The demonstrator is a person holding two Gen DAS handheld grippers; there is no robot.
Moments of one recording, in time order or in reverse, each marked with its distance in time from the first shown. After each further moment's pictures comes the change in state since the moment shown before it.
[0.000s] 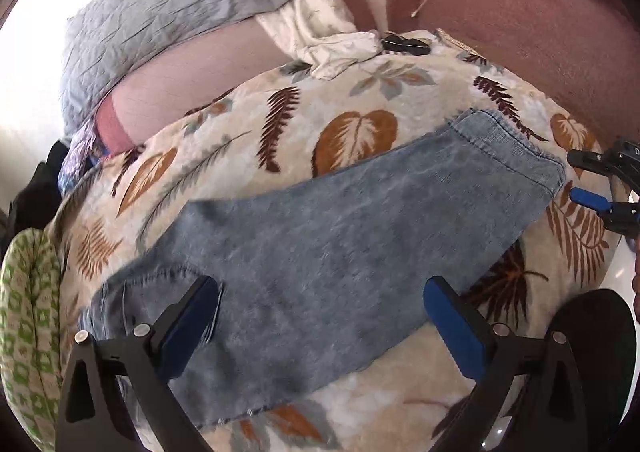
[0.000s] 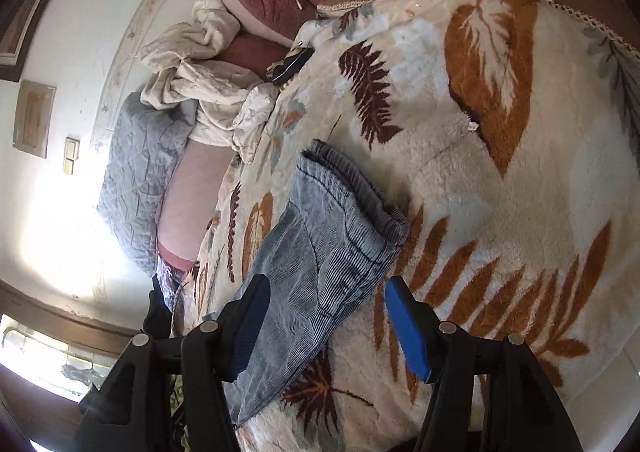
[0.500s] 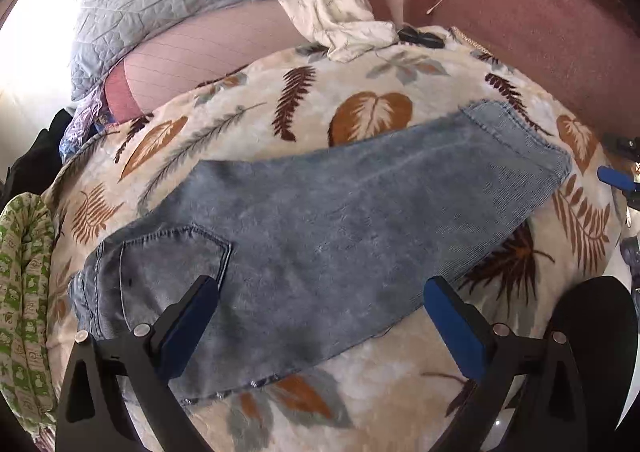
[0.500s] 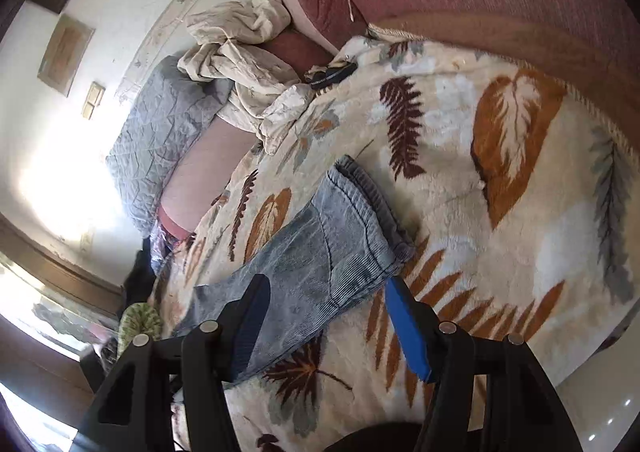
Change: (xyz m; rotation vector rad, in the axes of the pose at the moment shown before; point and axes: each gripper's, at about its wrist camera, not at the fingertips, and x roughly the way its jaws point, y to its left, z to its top) left arm 0.001 0.025 -0.036 -0.089 0.031 -0.018; right arm -0.037 0.026 0.003 -0.205 0.011 -0.014
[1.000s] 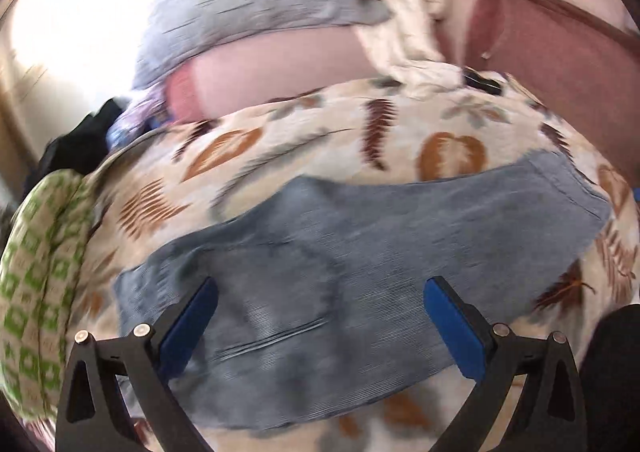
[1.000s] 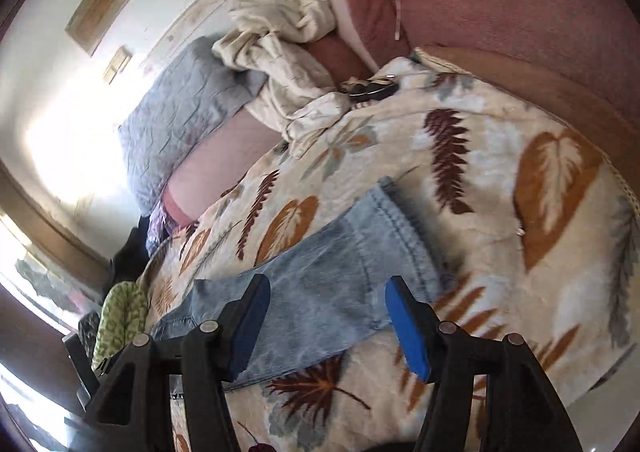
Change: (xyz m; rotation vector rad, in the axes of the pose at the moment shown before) left arm -0.008 0.071 -0.005 -0.096 -0.124 0.089; right arm -0.005 0.049 0.002 -0.184 -0.046 -0.040
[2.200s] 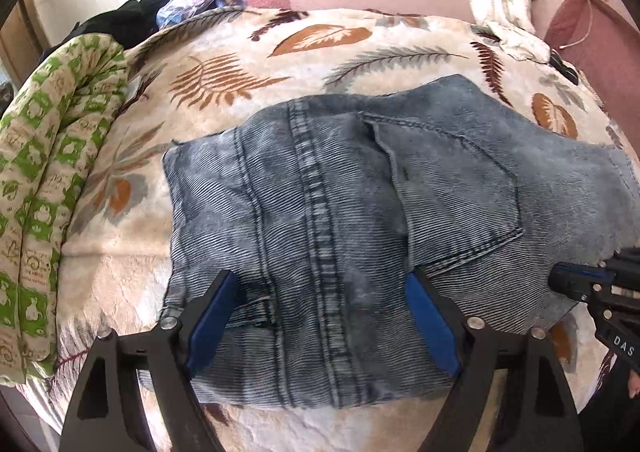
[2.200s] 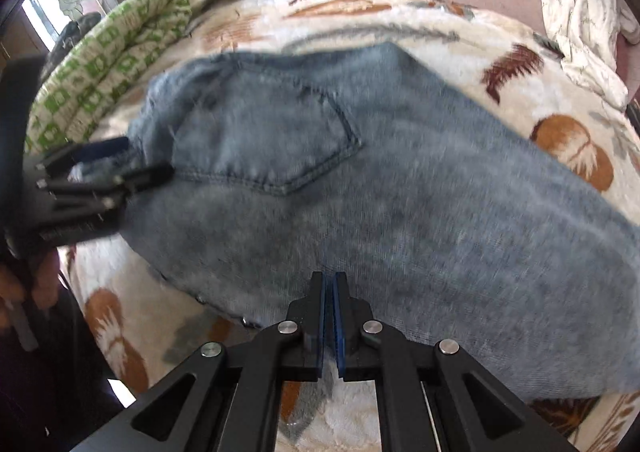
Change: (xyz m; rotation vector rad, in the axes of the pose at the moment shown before) left arm 0.056 0.146 -0.080 -0.225 0.238 0.028; right arm 0.227 0.263 -0.194 -0.788 0.551 -0.074
